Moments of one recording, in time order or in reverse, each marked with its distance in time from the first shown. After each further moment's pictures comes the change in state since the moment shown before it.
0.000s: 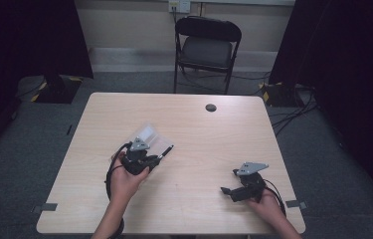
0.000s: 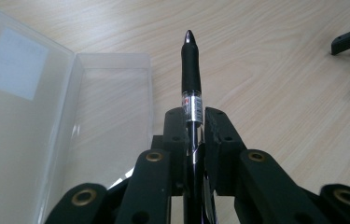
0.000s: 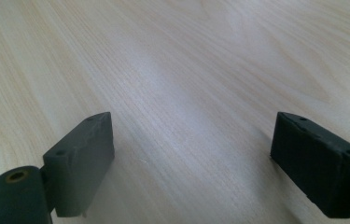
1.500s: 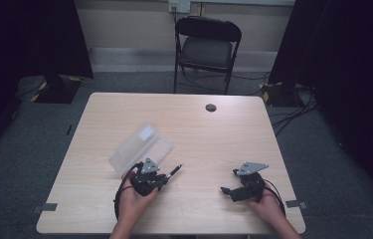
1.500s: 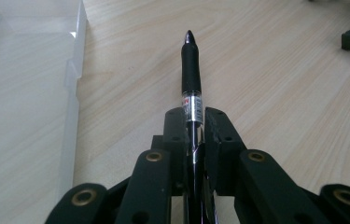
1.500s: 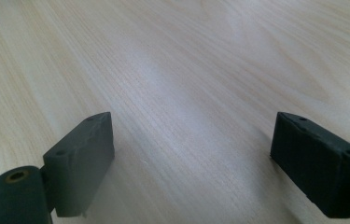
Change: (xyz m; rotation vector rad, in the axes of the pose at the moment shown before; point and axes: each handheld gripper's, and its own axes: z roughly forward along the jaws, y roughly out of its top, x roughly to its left) left arm -0.040 -0.041 0.016 0.042 -0.033 0.052; right arm 0.000 0.000 0.000 -0.001 -0.002 0.002
